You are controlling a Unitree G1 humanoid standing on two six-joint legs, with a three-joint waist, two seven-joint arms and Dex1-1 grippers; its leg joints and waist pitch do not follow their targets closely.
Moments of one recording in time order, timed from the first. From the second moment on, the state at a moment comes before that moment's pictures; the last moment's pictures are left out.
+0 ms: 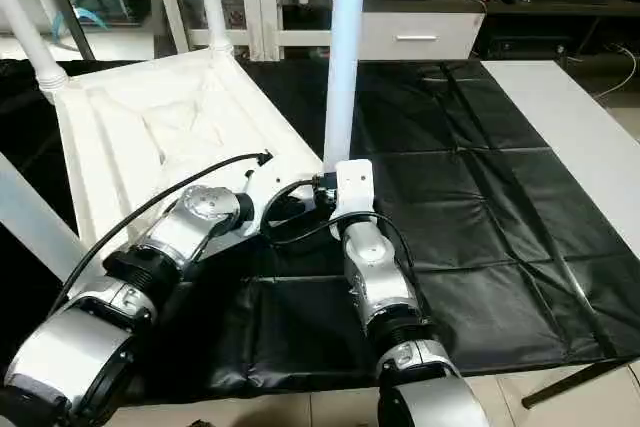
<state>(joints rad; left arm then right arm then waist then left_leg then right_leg) -0.83 0.11 -0.25 0.94 0.17 0.13 -0.68 -0.59 0.04 -0.01 0.83 0.00 -0.11 0.05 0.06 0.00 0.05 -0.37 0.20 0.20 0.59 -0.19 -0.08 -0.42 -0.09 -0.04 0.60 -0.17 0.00</state>
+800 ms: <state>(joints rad) -0.68 0.30 -0.32 0.64 0.13 0.20 -1.09 -0.58 -0.31 0.12 0.78 0.11 -0.03 0.99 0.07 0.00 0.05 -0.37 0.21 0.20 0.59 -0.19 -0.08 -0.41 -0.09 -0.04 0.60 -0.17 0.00</state>
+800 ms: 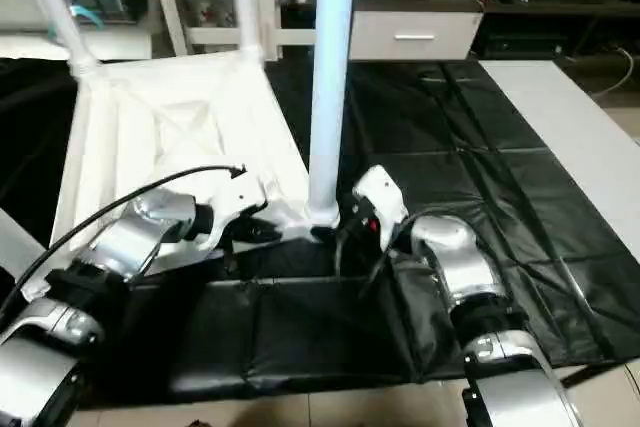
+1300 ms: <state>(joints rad) -0.66 0.31 -0.34 0.57 0.13 0.24 -1.12 -0.61 -0.28 0.10 0.87 0.15 -0.06 1.06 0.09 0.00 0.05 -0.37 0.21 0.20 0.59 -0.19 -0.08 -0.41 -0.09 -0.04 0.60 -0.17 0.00</state>
